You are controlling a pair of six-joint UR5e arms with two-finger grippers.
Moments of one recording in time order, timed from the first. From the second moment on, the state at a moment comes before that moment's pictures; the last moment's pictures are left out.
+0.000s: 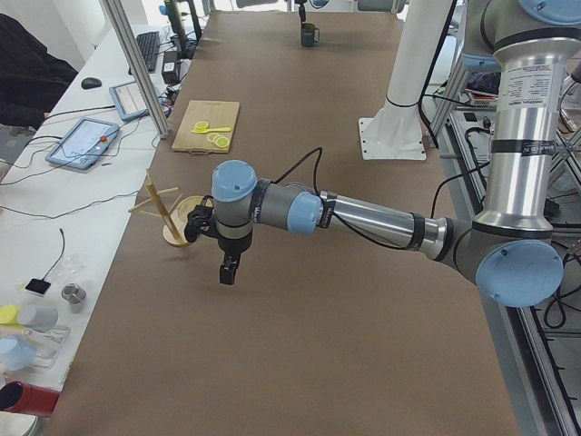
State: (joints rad) left arm -1.53 -1.59 -1.77 -1.59 -2.31 -0.06; right arm 1.47 -1.73 1.44 -1.35 2.55 -0.10
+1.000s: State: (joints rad) left arm -1.53 -1.59 -1.77 -1.59 -2.37 -0.07; right arm 1.47 -1.80 1.52 -1.23 2.61 -0.08
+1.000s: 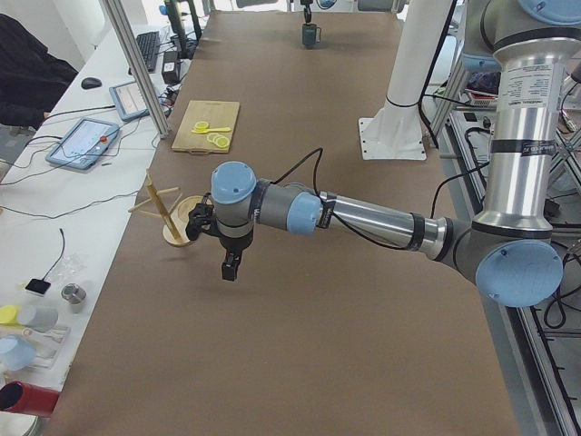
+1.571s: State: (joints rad) left arm -1.53 -1.60 -1.77 -1.59 -2.37 -0.08; right arm 1.48 -1.72 1.74 -1.23 2.63 0.49
